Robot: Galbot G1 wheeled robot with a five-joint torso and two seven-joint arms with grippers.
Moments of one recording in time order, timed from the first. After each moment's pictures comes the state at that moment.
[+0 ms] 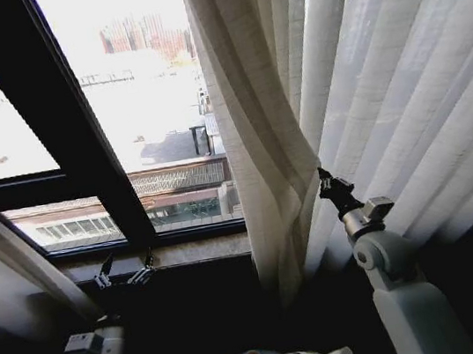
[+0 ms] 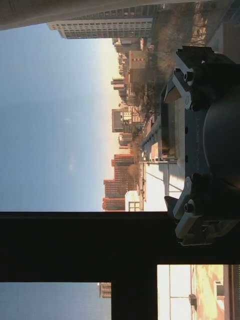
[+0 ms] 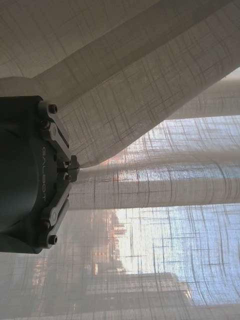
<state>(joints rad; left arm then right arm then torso) 1.84 -1.38 -0.82 -2.33 -0.32 -0.04 0.09 -1.26 1.26 0.68 2.16 0.38 -0.32 0.06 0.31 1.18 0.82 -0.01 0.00</state>
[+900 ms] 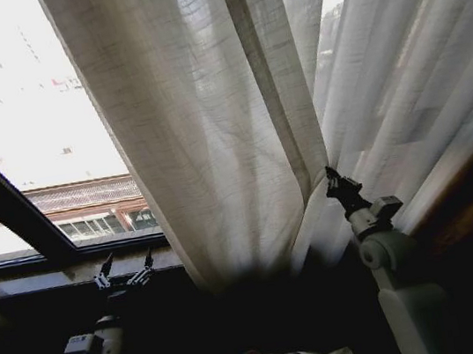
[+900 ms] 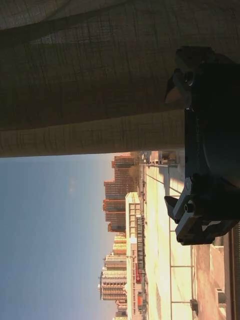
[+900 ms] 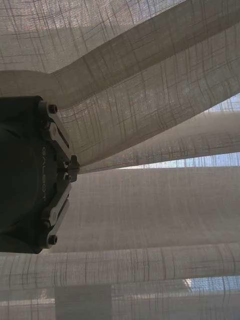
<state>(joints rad) 1.84 -1.38 -0.82 -2.33 -0.32 -0.05 0.09 -1.27 1.26 0.72 2.16 0.39 -0.31 0.06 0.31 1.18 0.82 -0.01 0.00</state>
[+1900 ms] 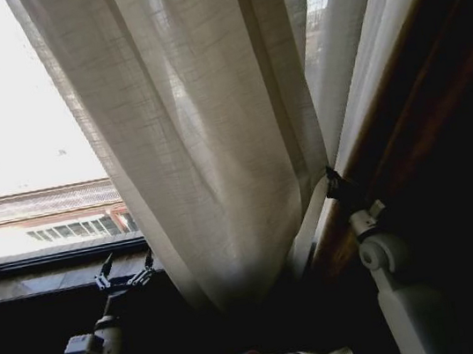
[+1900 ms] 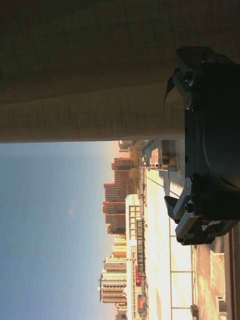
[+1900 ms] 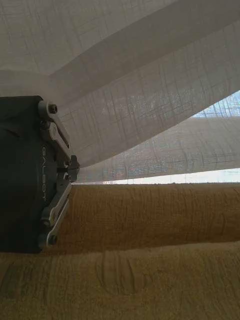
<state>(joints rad) 1.84 -1.38 -0.81 -2.33 -0.32 -0.05 0.09 -1.28 1.26 0.72 2.13 0.36 -0.25 0.04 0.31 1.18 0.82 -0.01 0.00</state>
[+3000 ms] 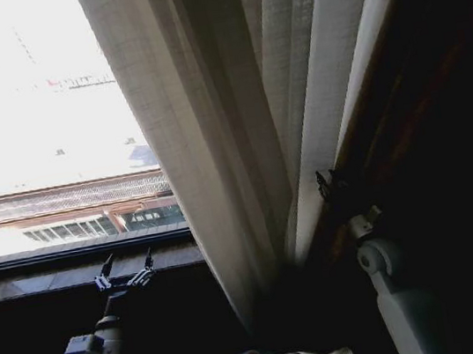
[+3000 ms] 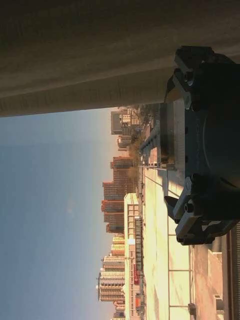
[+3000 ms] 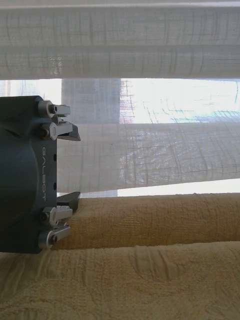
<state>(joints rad) 1.84 -1.39 -0.81 -2.32 -0.32 -0.06 0.09 -1.31 1.26 0.70 2.12 0.32 -0.24 0.01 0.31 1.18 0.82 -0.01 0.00</state>
